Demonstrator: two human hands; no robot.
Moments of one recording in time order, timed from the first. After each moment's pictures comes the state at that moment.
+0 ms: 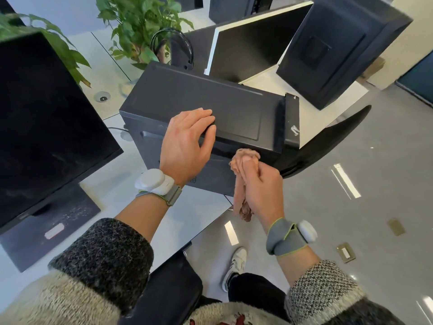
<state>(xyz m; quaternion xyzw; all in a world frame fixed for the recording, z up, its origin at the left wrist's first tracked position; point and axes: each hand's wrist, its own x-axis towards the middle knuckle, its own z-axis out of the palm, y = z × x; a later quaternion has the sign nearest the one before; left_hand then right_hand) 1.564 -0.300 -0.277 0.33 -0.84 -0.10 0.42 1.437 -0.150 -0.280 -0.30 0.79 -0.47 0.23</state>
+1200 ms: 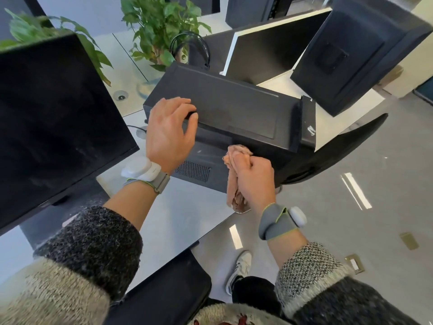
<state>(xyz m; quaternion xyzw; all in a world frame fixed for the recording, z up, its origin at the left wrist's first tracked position) 1.612 -0.339 -0.272 0.40 -0.82 -0.07 0.41 1.456 -0.188 -0.277 -0.33 0.81 -0.42 0.25</state>
